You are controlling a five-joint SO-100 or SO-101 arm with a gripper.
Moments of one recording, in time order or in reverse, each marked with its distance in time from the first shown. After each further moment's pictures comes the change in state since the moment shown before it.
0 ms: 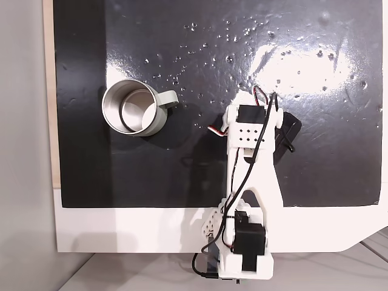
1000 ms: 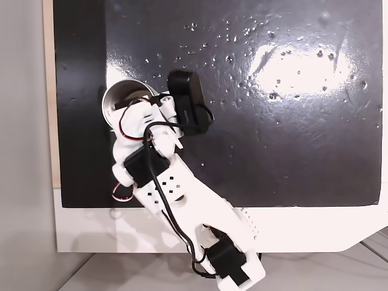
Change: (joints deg) arm -39.1 5.9 -31.1 11.5 -9.2
